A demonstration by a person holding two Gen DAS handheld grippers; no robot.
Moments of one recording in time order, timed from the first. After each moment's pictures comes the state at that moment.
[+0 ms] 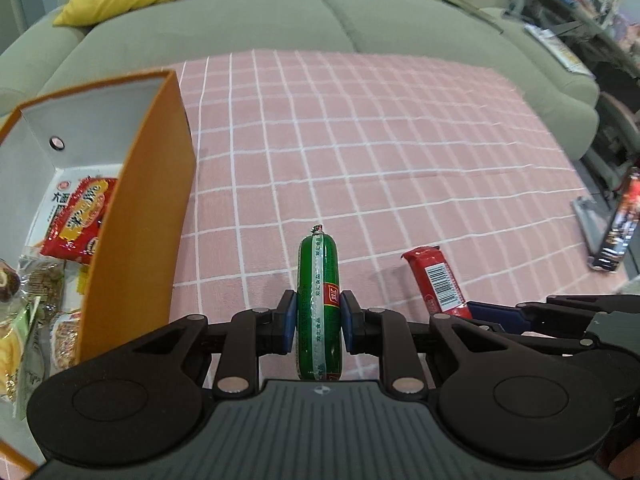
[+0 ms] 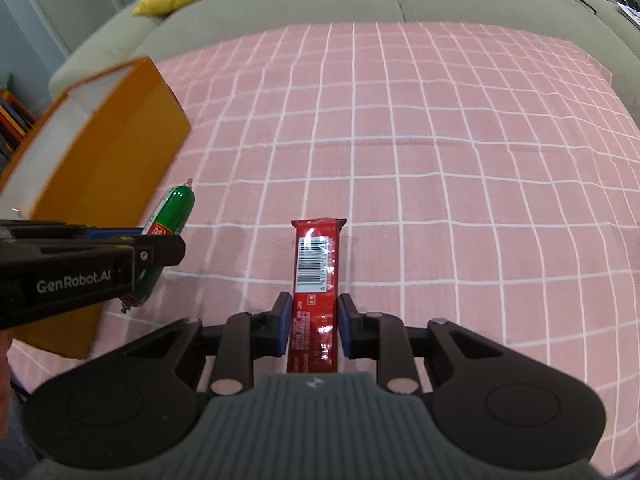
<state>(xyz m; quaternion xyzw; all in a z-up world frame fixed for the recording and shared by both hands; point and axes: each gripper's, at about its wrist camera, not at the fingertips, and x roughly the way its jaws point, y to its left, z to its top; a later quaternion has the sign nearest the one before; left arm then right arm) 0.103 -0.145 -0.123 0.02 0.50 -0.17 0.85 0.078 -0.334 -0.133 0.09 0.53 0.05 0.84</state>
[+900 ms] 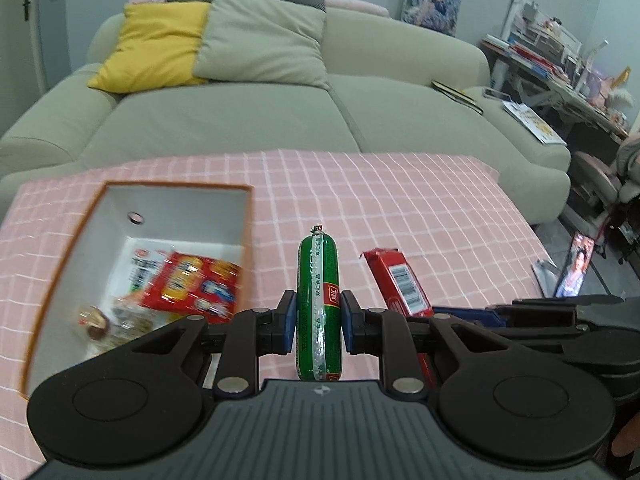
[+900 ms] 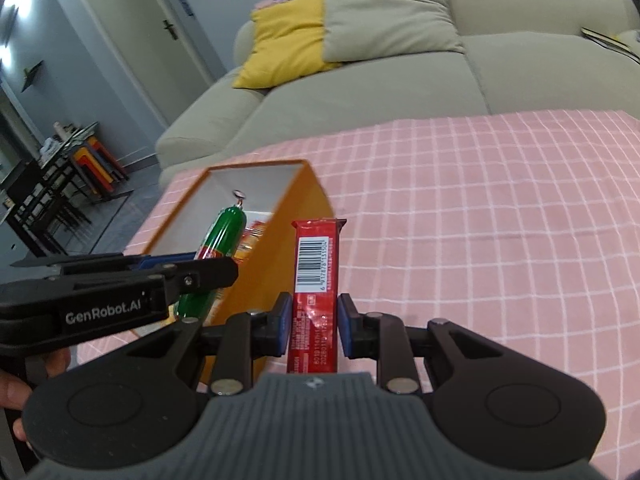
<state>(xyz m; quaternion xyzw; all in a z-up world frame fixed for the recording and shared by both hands) 0.068 -0.063 -0.020 -0.01 0.40 -0.18 0.90 0.046 -0.278 -0.007 0.14 0.43 0.16 0.87</state>
